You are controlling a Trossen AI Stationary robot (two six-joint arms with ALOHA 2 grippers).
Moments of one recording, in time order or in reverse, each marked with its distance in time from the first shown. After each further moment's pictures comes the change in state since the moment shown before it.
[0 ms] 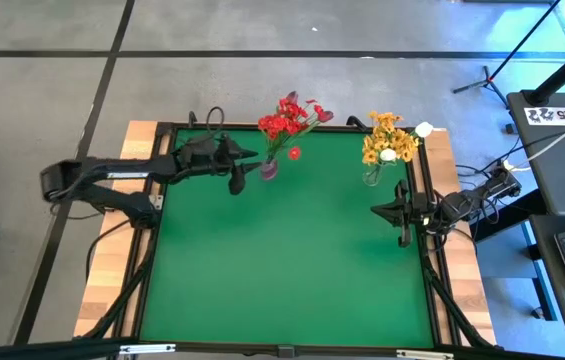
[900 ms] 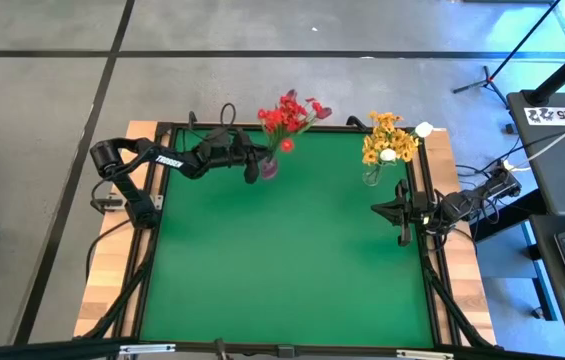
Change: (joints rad) left arm 0.155 0.439 0.000 0.506 0.134 -0.019; right arm 0.000 0.000 0.000 0.009 0.022 0.004
